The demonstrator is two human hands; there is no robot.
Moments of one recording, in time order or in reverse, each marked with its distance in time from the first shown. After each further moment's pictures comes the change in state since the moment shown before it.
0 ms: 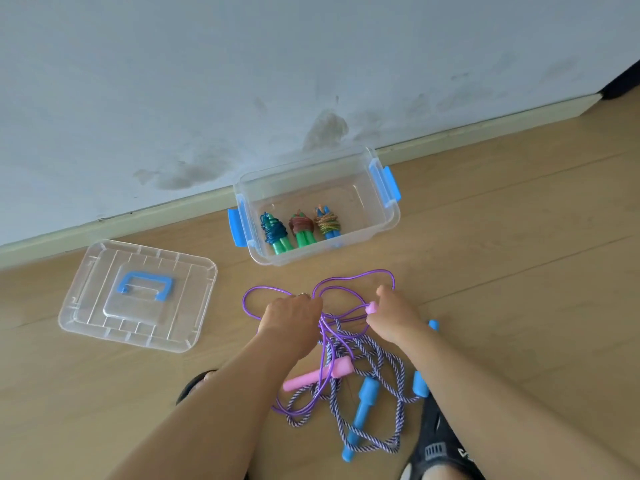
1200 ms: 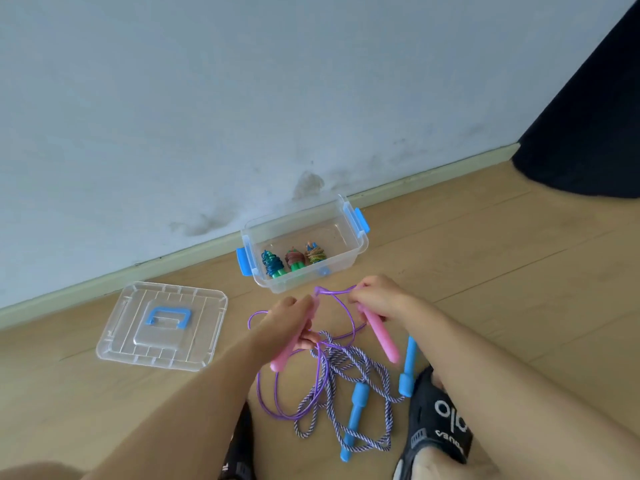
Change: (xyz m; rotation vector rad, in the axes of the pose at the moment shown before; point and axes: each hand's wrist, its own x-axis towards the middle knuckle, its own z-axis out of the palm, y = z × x) left_hand -0.070 0.018 -0.058 -1.499 0.002 -0.301; right_hand -0.099 -0.032 -0.099 0.491 -0.110 -0.052
